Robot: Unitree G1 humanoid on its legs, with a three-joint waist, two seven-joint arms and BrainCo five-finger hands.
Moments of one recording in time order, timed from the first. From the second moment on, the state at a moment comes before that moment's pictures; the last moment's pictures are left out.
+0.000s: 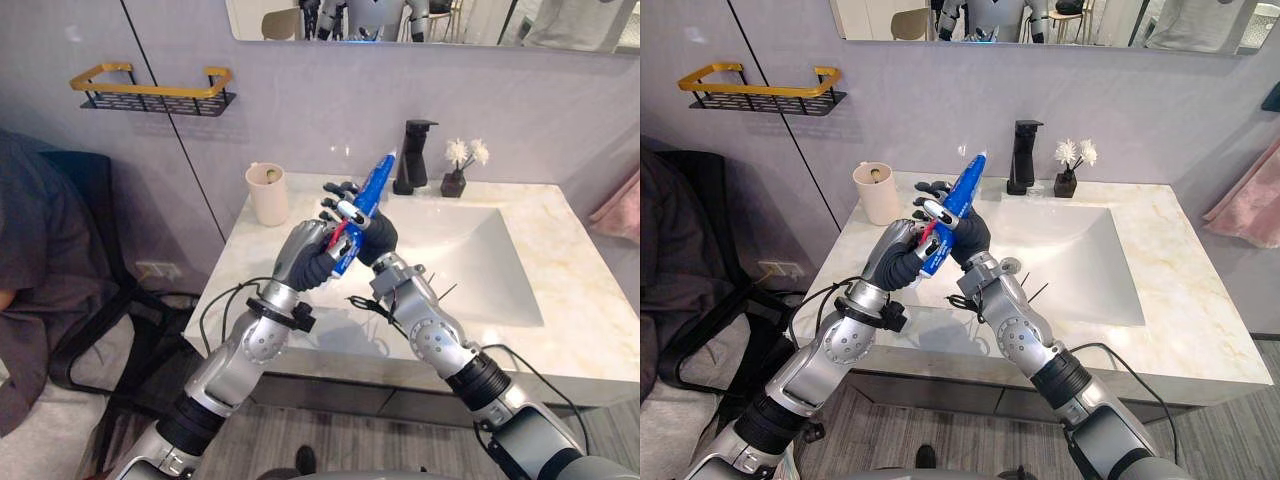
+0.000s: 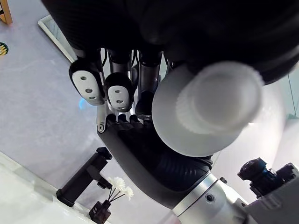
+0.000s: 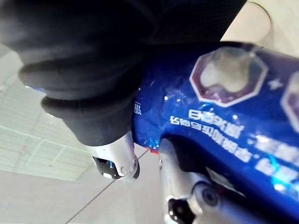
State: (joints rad) left arm -0.20 0.40 -0.47 -0.19 0.45 -0.16 0.26; right arm -0.48 -0.25 0.55 0.06 1.21 -0.18 0.04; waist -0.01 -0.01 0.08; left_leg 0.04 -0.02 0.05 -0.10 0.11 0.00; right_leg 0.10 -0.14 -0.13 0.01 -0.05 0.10
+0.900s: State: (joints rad) left arm 0.27 0.03 0.44 -0.19 0.13 -0.20 0.43; right arm -0.16 -0.09 -0.07 -0.23 0.86 -0.30 0.02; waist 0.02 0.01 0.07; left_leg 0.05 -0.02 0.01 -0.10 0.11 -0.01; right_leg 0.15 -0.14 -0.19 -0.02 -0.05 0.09
